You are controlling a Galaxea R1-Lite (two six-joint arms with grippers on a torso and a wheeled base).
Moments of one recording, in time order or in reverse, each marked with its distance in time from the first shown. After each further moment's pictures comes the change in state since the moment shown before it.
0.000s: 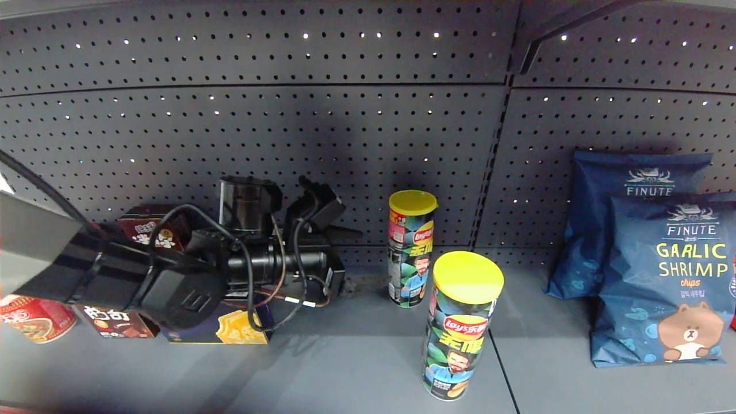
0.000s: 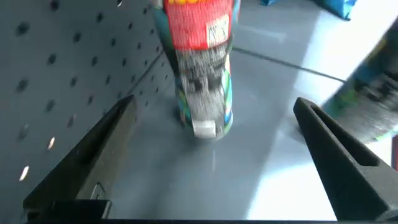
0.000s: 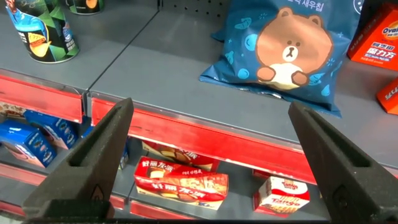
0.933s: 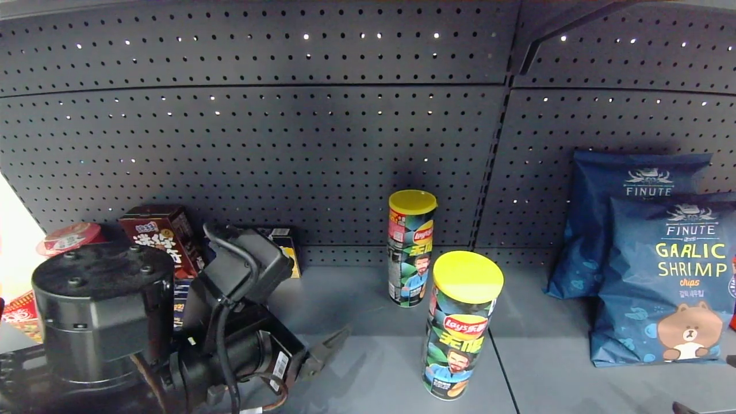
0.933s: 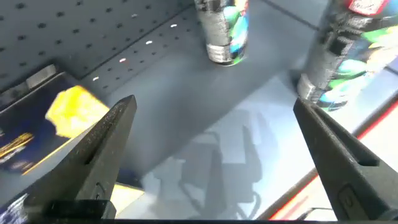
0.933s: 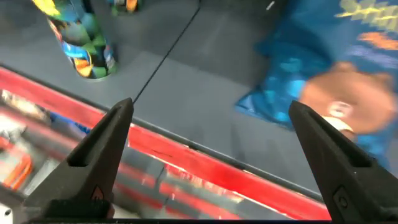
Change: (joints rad) left arm -0.322 -0.477 0.432 0.026 0.779 -0.167; right arm 0.079 0.595 -0.252 -0.111 0.089 0.035
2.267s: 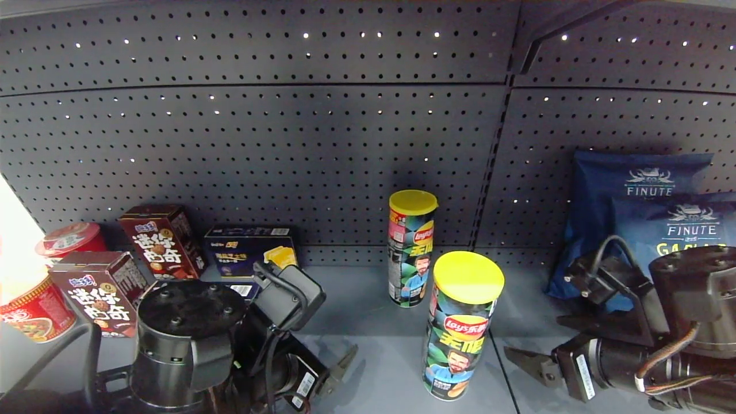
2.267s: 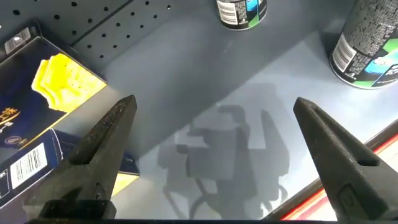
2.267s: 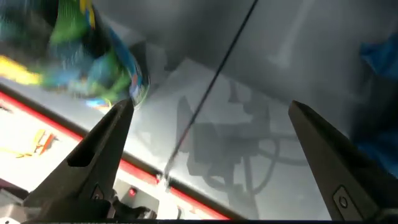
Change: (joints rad) left arm -0.052 0.133 0.059 -0.088 0.130 0.002; right arm 0.362 0.699 -0.288 -0.130 -0.235 0.190
